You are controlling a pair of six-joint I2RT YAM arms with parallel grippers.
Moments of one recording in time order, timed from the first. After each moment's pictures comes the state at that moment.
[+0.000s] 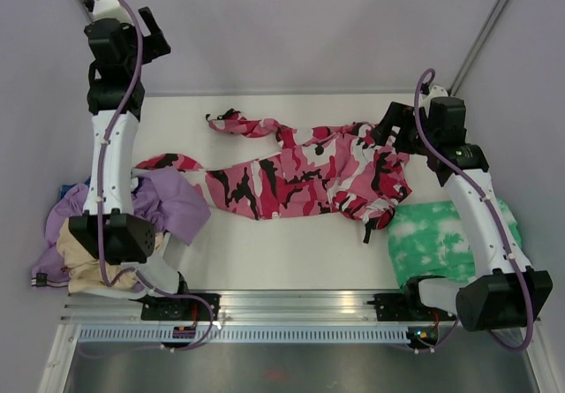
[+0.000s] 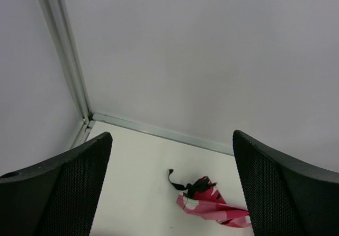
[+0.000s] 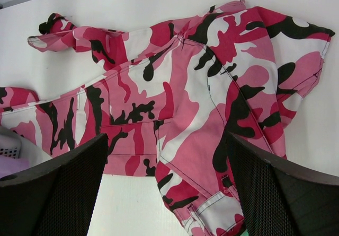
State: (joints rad) left arm 0.05 1.70 1.98 -0.32 -0.13 -0.20; right arm 0.06 1.23 1.22 -0.53 -0.21 0.35
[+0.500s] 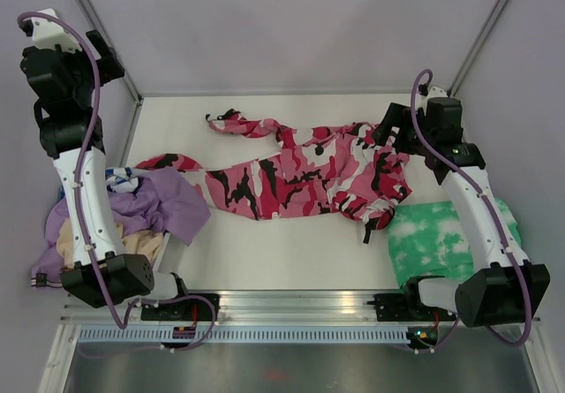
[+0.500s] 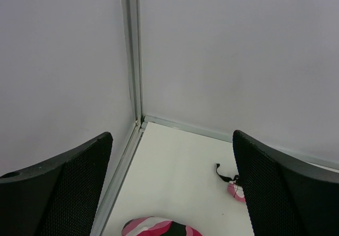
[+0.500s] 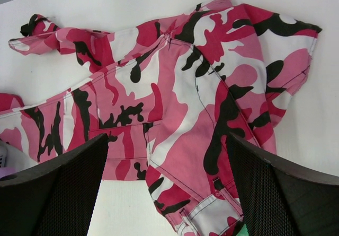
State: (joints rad) left arm 0.32 1.39 1.74 -0.31 0.07 -0.09; right arm 0.06 1.26 1.22 -0.51 -0.17 0.35
